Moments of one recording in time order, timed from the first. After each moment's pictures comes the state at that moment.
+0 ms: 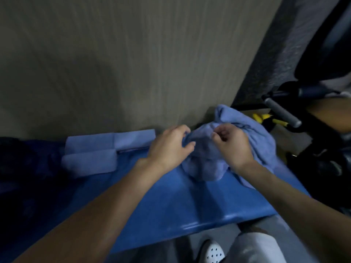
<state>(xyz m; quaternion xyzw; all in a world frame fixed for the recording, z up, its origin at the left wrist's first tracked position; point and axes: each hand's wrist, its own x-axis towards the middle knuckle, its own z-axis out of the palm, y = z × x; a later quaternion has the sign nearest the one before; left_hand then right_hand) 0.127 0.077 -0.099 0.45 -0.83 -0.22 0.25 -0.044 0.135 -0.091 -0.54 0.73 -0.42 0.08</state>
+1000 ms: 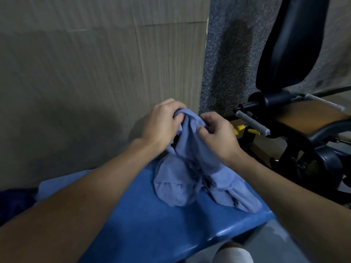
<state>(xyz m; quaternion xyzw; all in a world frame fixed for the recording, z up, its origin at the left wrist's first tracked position) 0.020 0.046 0.008 0.28 -0.85 -0.12 0.43 -0.125 0.136 -0.023 -0.53 0.67 -0.51 0.07</state>
